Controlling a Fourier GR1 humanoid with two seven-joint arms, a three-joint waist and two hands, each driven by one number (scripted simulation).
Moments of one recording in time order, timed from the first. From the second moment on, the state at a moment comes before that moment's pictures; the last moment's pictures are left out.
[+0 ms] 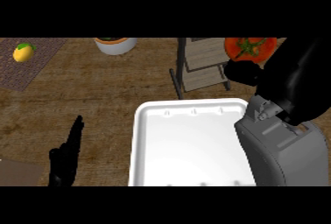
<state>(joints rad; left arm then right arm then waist) 0.12 0.23 -0.18 -1.46 0.06 0.32 0.00 -0.79 0.00 0.13 -1.82 1.50 0.14 1.24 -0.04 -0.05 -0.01</state>
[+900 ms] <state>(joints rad) 0.08 0.22 -0.20 -1.46 0.05 0.29 0.01 -1.39 0.00 -0.24 -1.53 1.74 0.42 1.17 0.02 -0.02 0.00</state>
